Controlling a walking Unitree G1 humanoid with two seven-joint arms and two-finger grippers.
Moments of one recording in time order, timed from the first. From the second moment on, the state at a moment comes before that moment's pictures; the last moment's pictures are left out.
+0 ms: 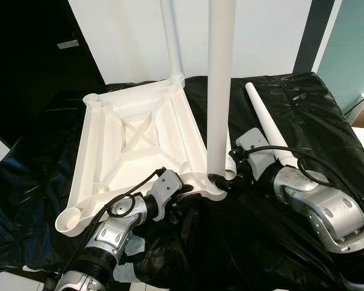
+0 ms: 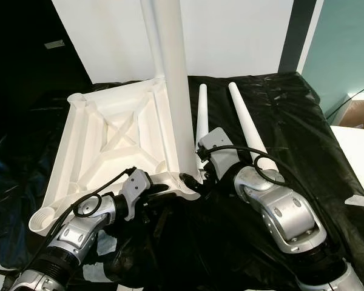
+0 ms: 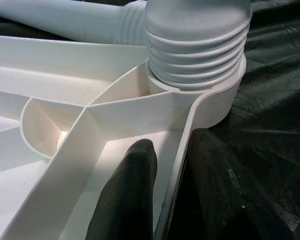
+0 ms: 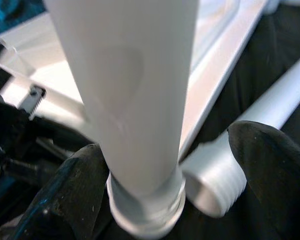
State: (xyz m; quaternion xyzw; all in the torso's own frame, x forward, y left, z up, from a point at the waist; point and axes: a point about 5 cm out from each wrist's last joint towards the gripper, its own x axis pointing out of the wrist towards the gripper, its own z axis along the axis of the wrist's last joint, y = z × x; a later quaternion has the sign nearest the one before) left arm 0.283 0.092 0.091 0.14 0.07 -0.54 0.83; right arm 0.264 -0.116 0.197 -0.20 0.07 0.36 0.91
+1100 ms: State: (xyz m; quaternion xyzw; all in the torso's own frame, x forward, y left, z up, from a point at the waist) left arm 0.283 0.093 0.088 0.16 0.07 -0.52 0.83; right arm 0.309 -0.118 0.162 -0.23 0.04 0.54 0.81
